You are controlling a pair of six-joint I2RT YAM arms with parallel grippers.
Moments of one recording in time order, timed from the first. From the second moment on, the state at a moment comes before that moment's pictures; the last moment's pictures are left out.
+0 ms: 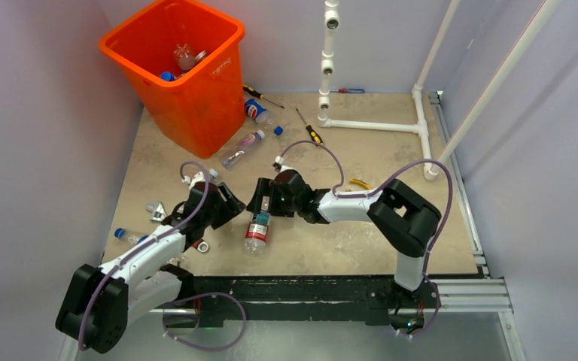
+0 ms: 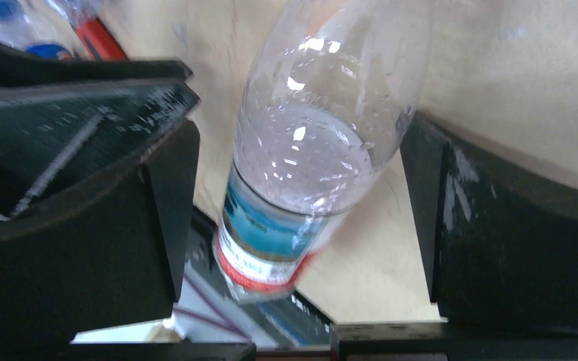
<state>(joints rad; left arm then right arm) -0.41 1.02 0.41 -0.13 -0.04 -0.92 0.93 1.83 0.97 0.20 -0.02 0.95</state>
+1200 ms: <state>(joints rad) -0.42 0.89 0.83 -0.06 0.17 -0.67 1.01 1.17 0.58 0.45 0.06 0.44</state>
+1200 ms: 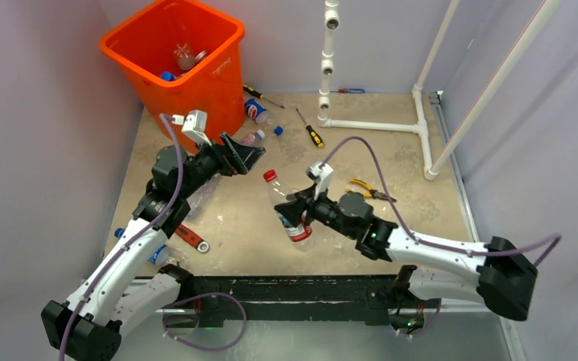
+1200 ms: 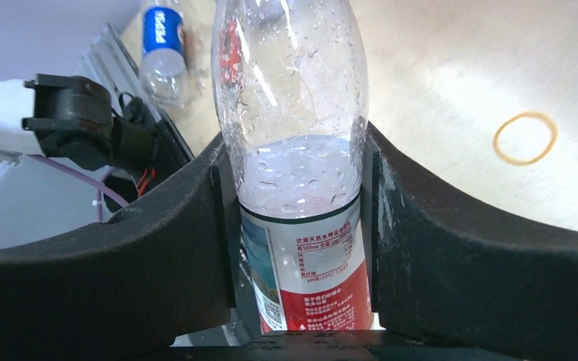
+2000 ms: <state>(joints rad) -0.60 1.04 0.77 0.43 0.58 -0.68 1.01 0.92 0.40 0.71 0.14 0.25</state>
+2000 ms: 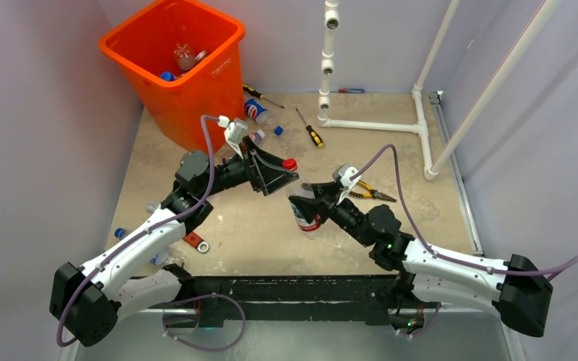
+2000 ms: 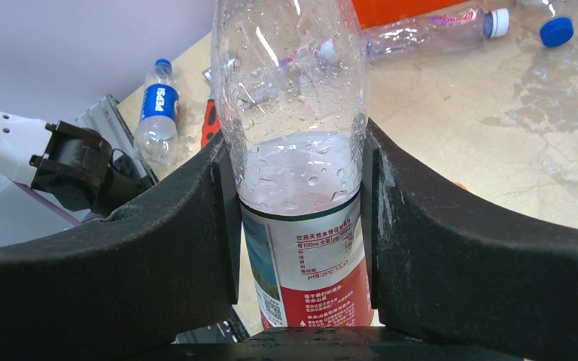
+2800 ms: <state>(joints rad) -0.64 1.12 0.77 0.47 0.53 -0.71 1.01 0.91 0.39 0.72 0.17 0.24</state>
